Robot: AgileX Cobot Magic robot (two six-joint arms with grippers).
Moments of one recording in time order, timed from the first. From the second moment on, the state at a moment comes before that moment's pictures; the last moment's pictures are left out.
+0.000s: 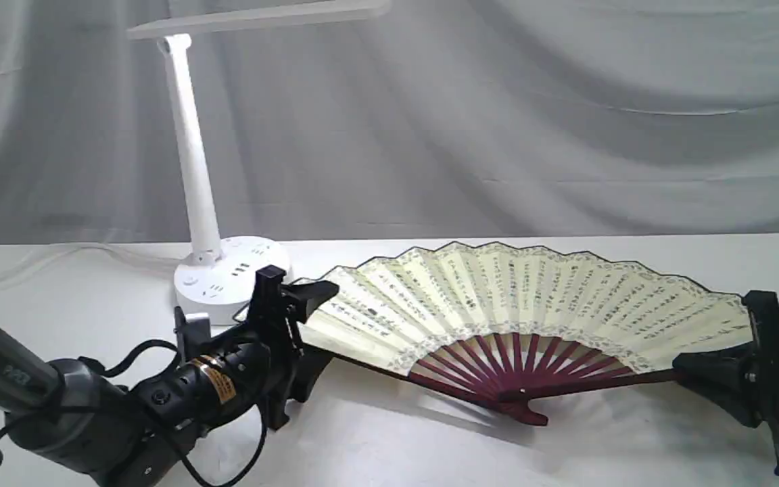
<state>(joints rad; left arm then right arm) -0.32 2.34 -1.08 0.38 -1.00 -1.81 -0.54 2.12 -0.90 1.77 0.98 -1.09</state>
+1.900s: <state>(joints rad) -0.32 1.86 -1.08 1.05 0.04 -1.73 -0.55 1.73 -0.94 0.82 0.74 -0.55</state>
